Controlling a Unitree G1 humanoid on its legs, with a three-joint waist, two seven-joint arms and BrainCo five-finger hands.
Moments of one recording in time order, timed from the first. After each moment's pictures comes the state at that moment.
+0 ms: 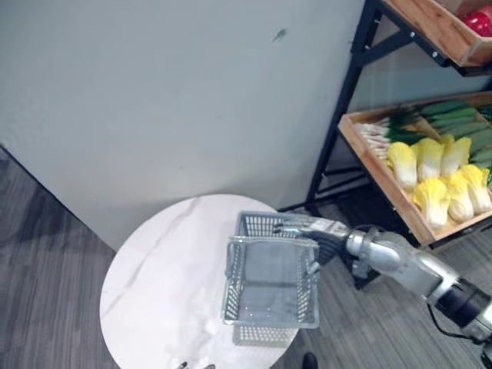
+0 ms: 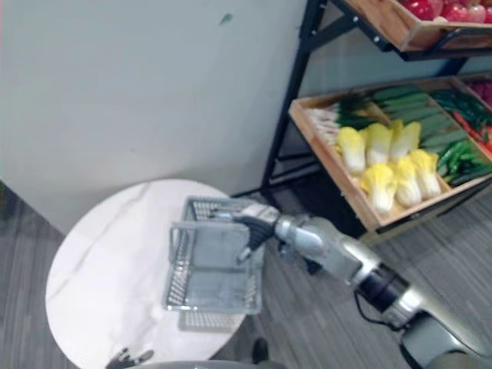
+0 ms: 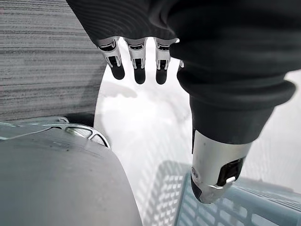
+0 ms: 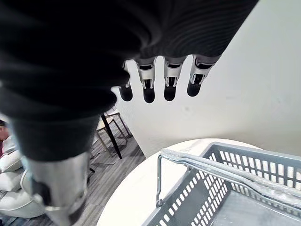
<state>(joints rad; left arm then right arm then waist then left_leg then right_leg) 0.13 0.15 0.19 1.19 -0.11 -0.15 0.04 -0.52 -0.74 0.73 0.04 -0.27 -0.29 0.26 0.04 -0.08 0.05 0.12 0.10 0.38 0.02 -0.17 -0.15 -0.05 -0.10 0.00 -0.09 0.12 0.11</state>
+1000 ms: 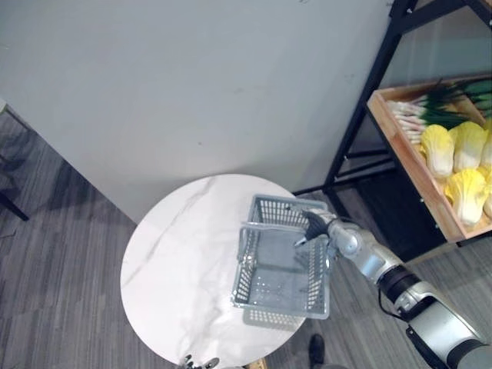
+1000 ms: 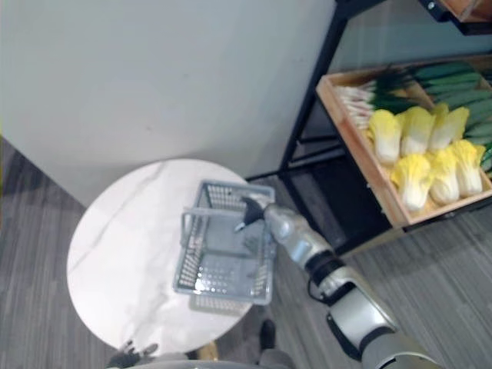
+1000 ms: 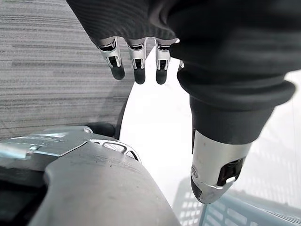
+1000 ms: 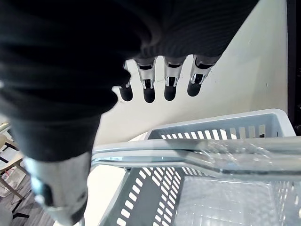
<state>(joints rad) 0.11 0.13 0.17 1.17 -0.11 -0.14 0.04 -0.64 -0.32 0.55 0.68 -0.50 -0.14 0.11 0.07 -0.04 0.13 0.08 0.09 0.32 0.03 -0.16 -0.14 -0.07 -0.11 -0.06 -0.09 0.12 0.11</state>
